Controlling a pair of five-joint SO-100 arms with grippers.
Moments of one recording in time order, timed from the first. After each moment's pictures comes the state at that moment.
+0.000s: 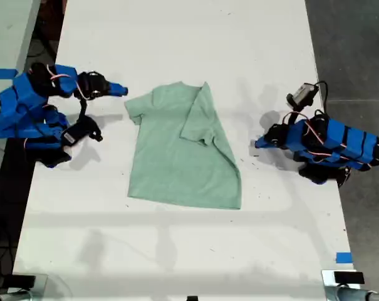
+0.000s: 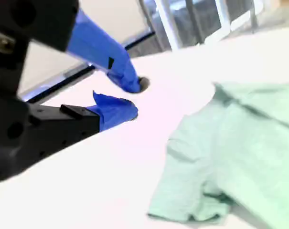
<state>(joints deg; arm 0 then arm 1) -39.8 148.0 133.7 63.4 31.8 20.7 200.2 174.4 78.0 -6.2</state>
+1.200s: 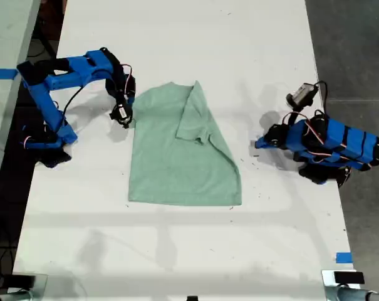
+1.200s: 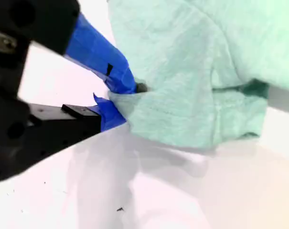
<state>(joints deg) -49.7 89.6 105.5 69.4 37.7 20.4 200.2 174.4 78.0 -6.2</state>
